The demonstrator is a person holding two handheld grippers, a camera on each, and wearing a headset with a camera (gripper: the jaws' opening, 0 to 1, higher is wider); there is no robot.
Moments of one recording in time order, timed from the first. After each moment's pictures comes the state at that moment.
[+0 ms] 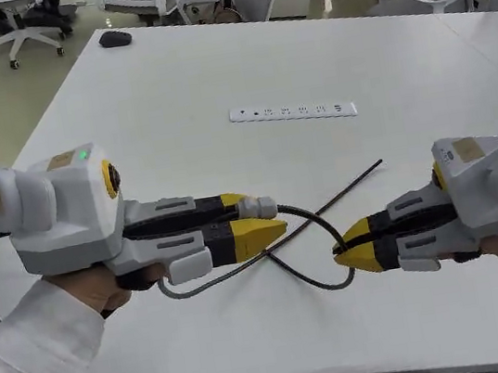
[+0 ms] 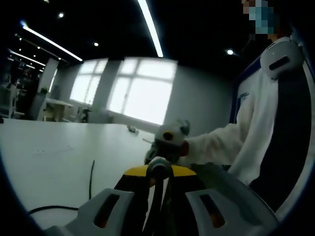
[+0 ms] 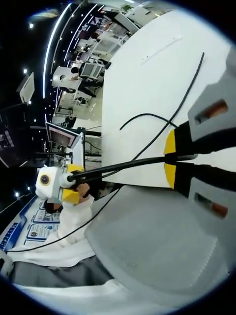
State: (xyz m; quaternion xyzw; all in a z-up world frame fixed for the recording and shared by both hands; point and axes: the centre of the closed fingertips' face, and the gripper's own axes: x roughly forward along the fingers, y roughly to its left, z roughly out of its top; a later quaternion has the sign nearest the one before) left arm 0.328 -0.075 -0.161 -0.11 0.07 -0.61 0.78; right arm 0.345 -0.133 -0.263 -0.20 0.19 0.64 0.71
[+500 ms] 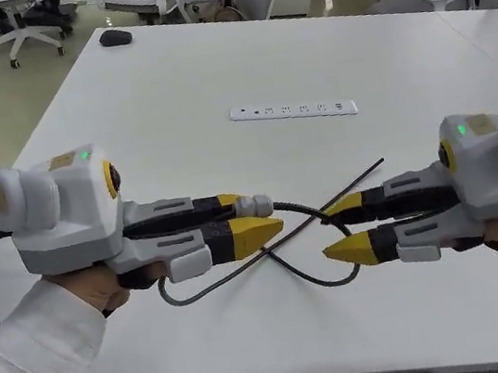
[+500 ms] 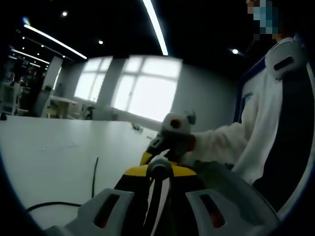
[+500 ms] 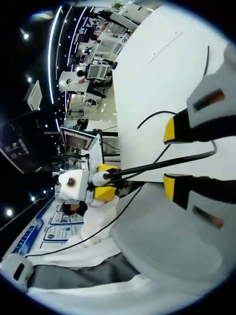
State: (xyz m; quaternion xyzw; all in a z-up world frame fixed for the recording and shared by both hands) left arm 0.335 -0.072 -0.168 -0.11 0.09 -0.60 0.79; right arm 0.338 -0.105 -0.206 -0.11 0.14 0.67 0.72
